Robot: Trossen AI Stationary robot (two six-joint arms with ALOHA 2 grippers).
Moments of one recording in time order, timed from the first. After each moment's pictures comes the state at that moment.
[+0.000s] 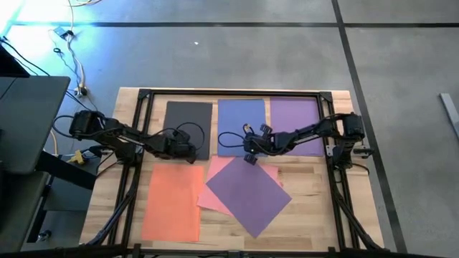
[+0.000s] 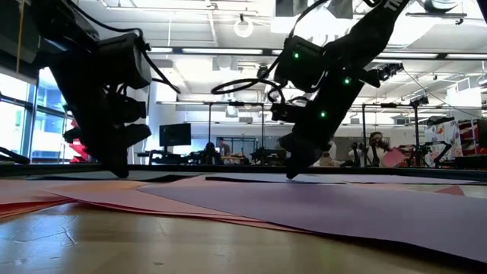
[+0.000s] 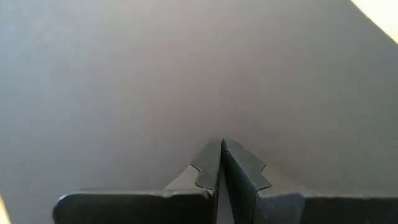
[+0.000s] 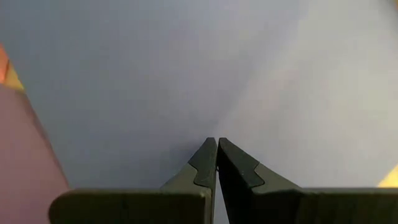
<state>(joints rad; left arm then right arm) -0.04 1.43 0.54 -0.47 -0.49 -0.95 -0.04 1.83 0.93 -0.16 0.46 0.26</state>
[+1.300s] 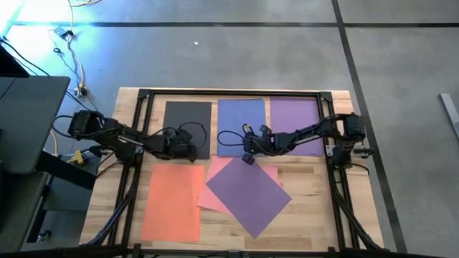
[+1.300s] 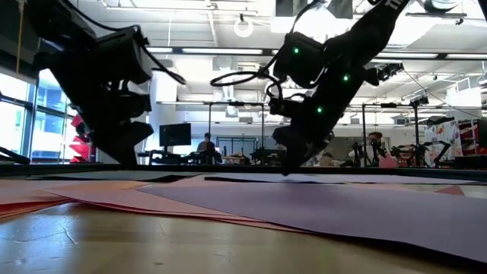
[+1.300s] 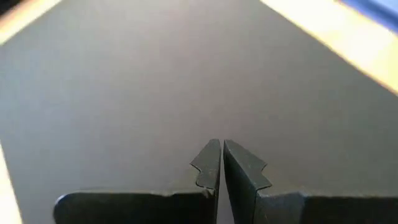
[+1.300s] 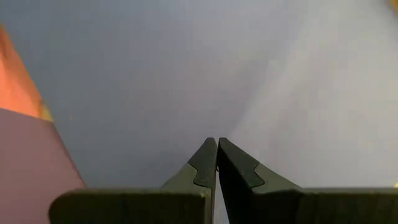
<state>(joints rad) -0.03 1.42 0.53 -0.35 -0.67 -0.77 -0.02 1.83 0.93 -0.13 0.45 0.31</state>
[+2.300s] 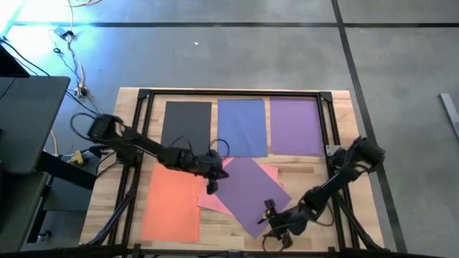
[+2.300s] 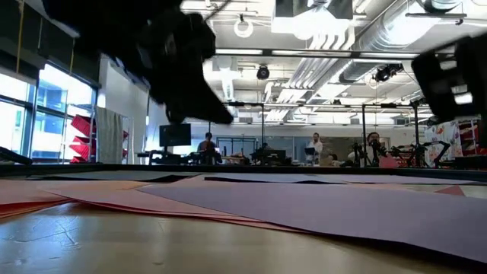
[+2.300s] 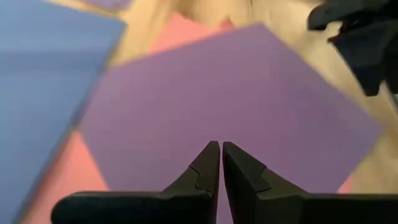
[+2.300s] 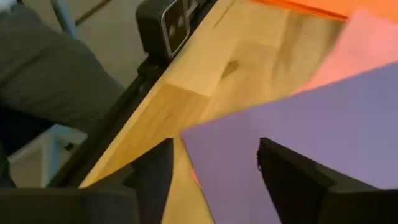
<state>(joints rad) -0.22 1.72 0.74 0.36 -0.11 -0.36 0.80 1.89 0.80 0.46 0.31 0.21</state>
